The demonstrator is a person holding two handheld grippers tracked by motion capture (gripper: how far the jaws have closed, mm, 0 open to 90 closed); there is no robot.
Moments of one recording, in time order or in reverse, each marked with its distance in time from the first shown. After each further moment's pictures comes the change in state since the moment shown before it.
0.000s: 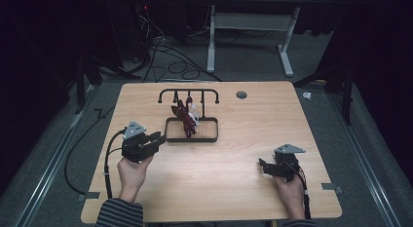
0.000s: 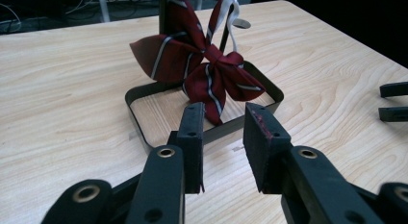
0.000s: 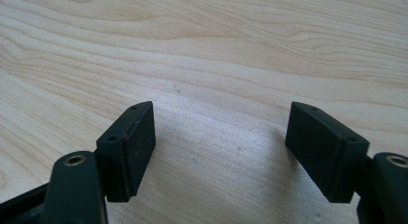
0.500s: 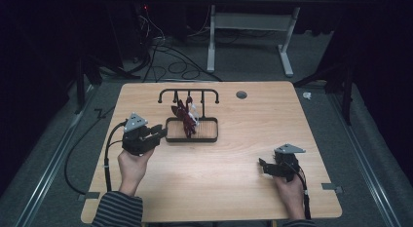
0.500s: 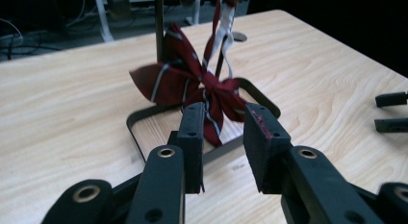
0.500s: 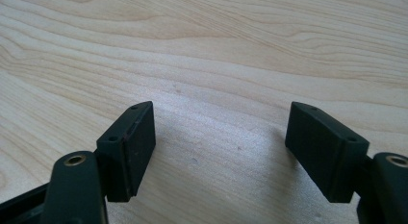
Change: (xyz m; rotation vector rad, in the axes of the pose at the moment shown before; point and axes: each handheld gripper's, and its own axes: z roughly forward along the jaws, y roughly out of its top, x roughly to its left) left arm -0.003 0.022 0.000 -0.010 -0.002 0.036; right arm 0.000 0.000 0.000 0.000 -0.001 0.000
